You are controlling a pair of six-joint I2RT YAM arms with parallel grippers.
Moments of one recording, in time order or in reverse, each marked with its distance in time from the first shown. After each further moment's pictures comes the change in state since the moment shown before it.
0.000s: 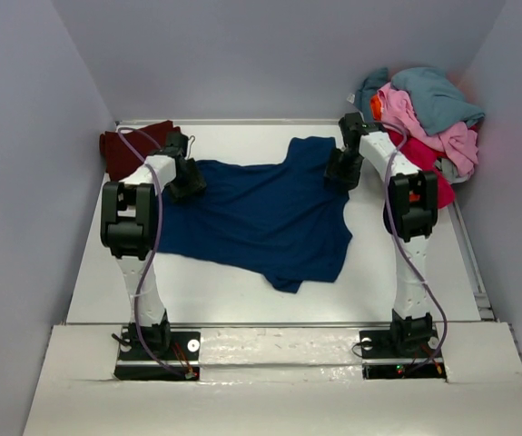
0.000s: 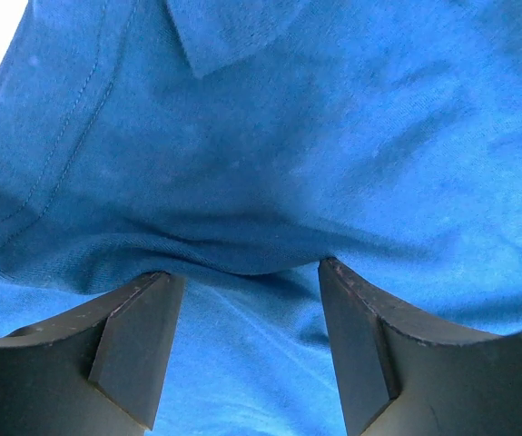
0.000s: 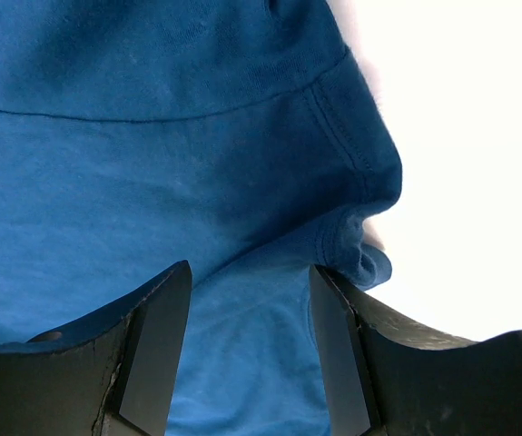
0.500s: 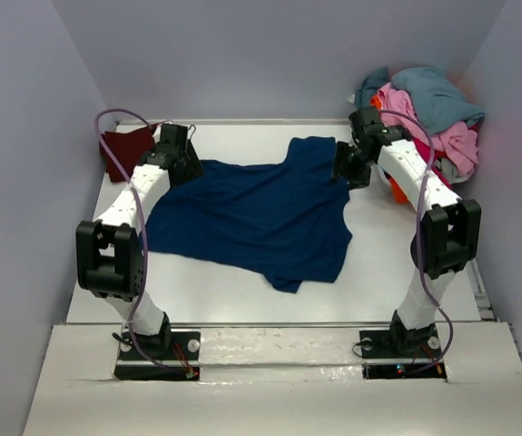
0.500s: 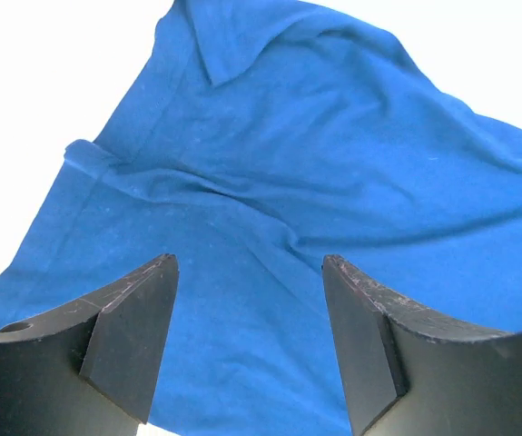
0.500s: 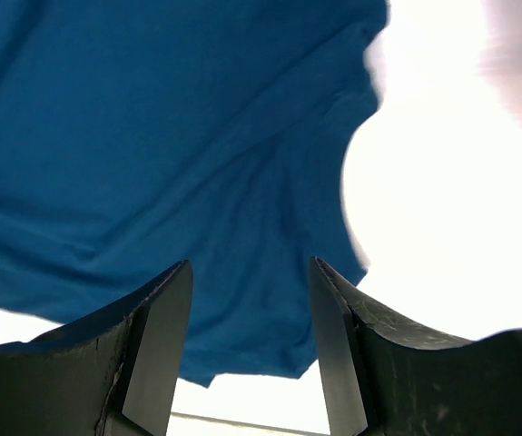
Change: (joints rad) left arm -0.075 -0.357 -0.147 0.060 -0.179 0.014; right arm 0.047 -0.470 -0.330 0.056 0.026 -0.054
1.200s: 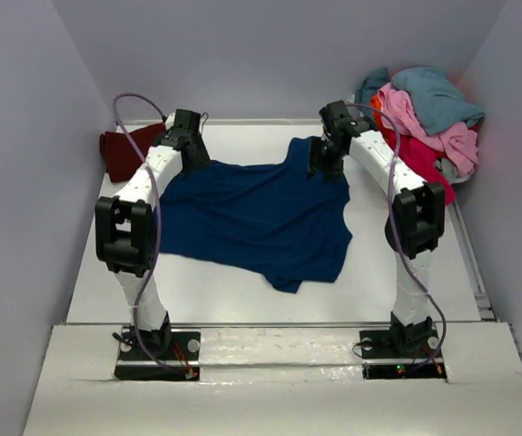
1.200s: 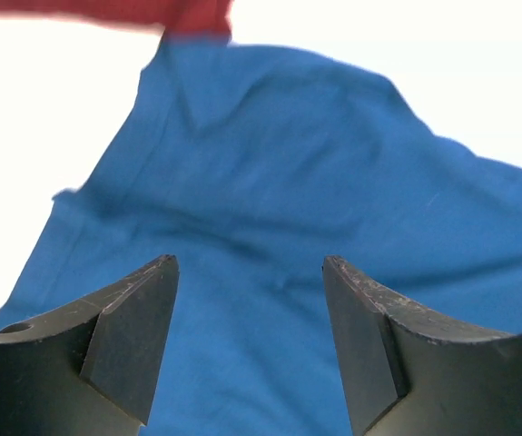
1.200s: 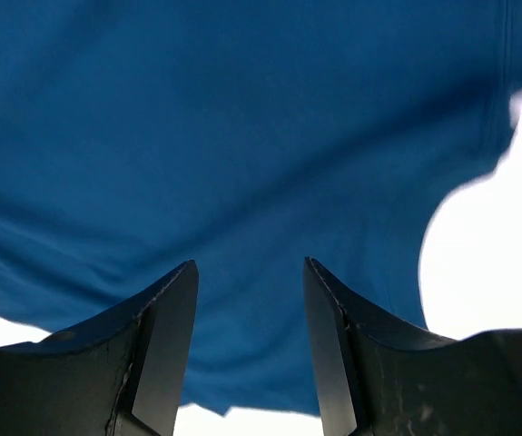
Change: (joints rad) left arm -0.047 0.150 0.197 -0.098 -0.093 0.012; right arm 0.111 0.193 0.163 0.004 0.000 -0.009
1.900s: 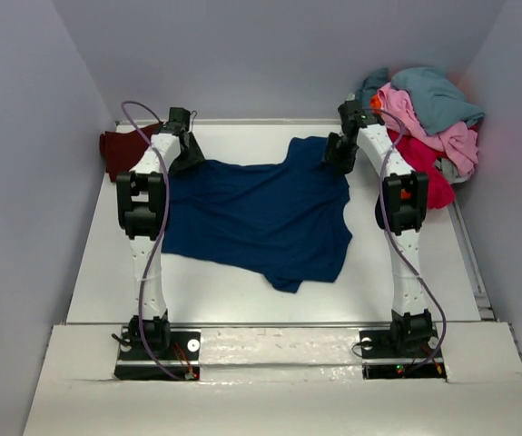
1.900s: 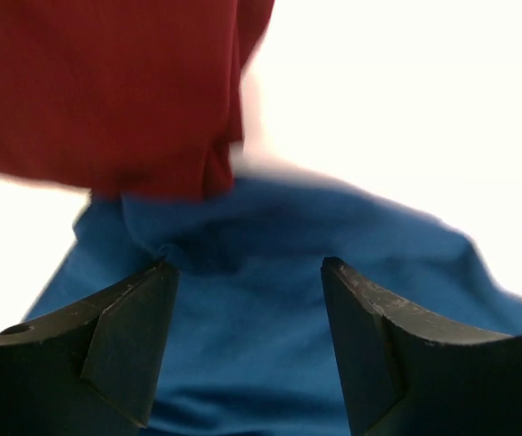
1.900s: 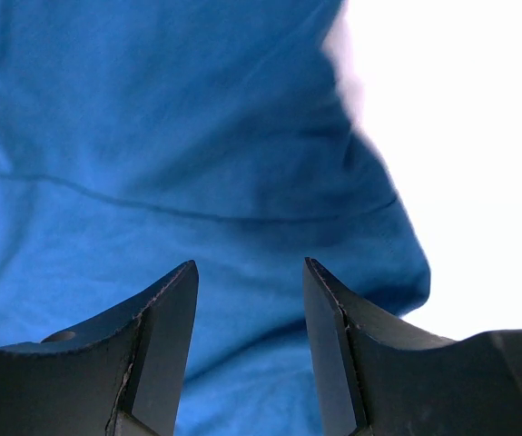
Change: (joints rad) left arm 0.121 0.486 0.420 -0.079 0.152 -0.004; right arm -0.156 0.427 0.459 -0.075 -0.042 0.050
